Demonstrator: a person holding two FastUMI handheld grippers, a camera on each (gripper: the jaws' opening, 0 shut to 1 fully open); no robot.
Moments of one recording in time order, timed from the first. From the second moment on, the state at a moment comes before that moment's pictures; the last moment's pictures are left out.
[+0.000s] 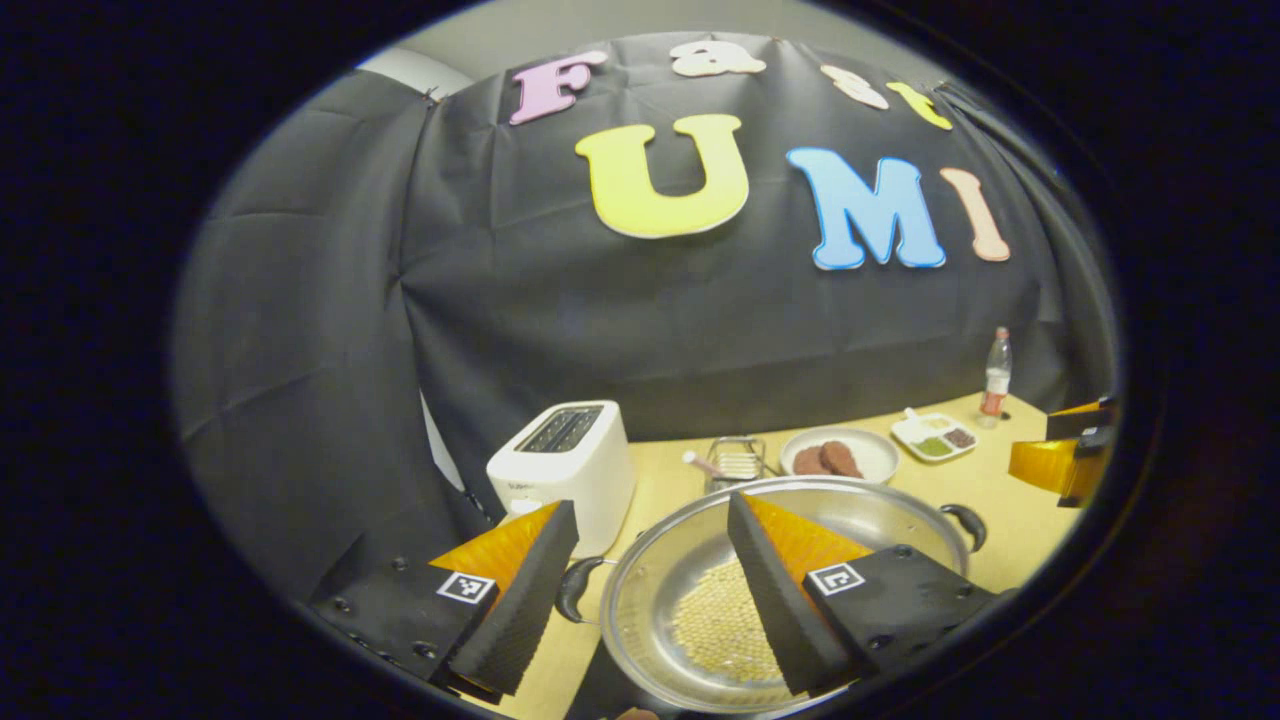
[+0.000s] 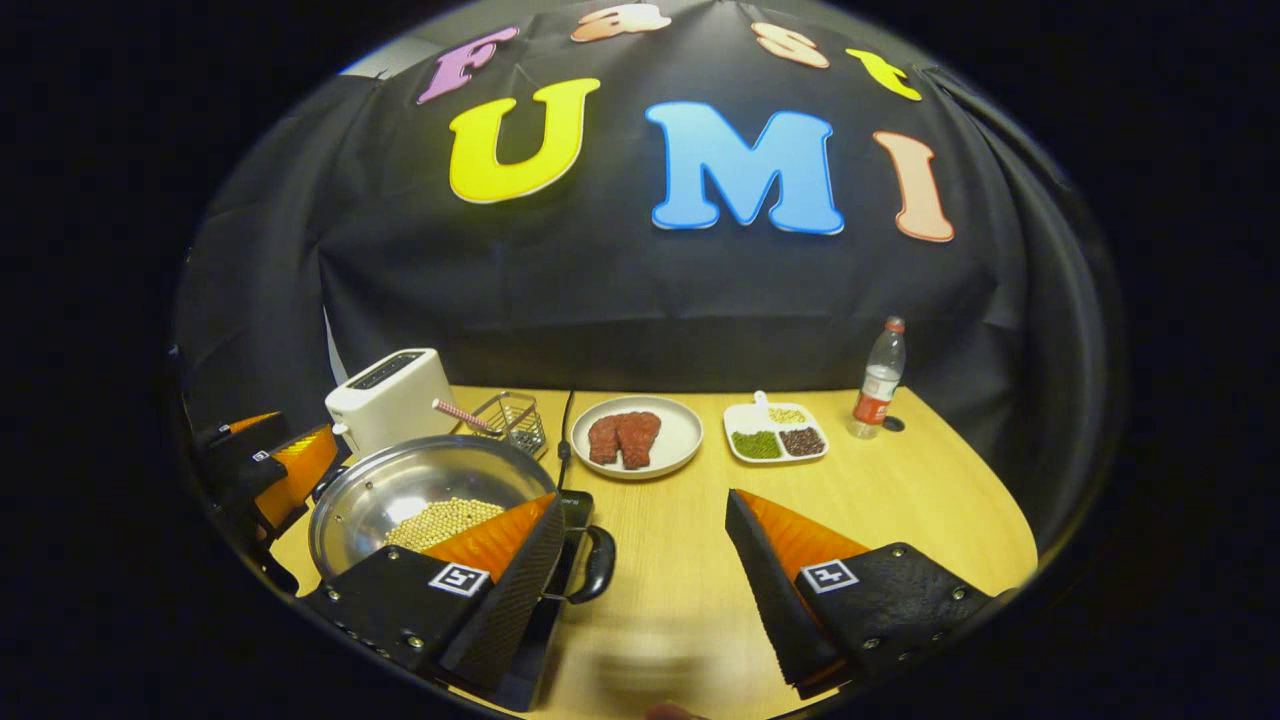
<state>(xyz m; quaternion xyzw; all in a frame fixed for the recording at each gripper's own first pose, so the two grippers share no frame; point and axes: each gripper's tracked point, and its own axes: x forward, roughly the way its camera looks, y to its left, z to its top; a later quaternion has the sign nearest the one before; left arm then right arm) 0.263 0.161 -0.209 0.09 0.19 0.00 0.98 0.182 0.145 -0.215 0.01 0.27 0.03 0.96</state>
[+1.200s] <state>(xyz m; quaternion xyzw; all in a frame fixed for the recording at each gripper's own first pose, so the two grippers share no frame) 0.036 -0.052 -0.010 0.04 0.04 -0.04 1.00 -0.011 -0.044 -0.054 0.01 0.10 0.01 1.00</state>
